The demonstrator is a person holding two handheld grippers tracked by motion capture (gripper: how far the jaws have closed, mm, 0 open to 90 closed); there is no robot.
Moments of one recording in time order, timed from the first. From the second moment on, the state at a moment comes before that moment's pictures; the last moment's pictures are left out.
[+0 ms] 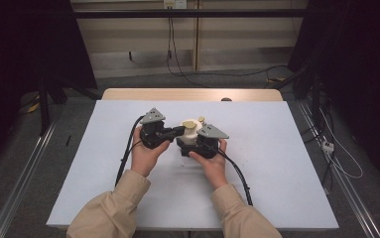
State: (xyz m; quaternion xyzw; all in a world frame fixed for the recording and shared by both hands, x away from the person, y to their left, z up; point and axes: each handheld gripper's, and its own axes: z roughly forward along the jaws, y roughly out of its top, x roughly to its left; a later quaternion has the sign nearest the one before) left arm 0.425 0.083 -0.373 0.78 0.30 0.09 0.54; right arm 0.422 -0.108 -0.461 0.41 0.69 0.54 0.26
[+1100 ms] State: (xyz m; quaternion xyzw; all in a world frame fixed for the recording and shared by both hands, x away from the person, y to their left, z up) left arm 0.431 0.073 -0.369 0.79 0.30 0.09 0.53; right arm 0.421 -0.108 -0.461 0.41 0.69 0.54 0.26
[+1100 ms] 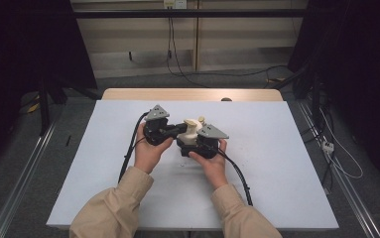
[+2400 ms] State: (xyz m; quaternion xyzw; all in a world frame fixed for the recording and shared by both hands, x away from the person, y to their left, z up) left arm 0.438 0.064 -0.362 0.79 0.30 0.10 0.53; right arm 0.421 -0.108 -0.461 0.42 0.69 0.54 0.26
